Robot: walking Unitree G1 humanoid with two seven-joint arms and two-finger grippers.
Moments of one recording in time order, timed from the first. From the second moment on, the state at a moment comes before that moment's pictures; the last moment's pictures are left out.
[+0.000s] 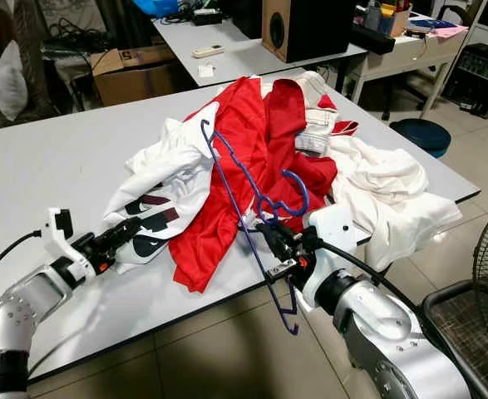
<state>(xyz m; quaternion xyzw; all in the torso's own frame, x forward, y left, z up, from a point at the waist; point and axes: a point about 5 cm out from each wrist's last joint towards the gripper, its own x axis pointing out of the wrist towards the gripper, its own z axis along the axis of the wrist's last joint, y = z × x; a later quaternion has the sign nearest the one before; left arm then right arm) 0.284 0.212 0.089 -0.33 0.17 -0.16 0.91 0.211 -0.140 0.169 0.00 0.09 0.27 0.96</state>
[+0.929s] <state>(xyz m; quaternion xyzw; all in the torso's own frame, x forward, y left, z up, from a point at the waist) 0.309 0.223 0.117 -0.03 0.06 -0.07 0.99 0.212 -0.143 0.175 0.00 0.08 0.26 0.96</state>
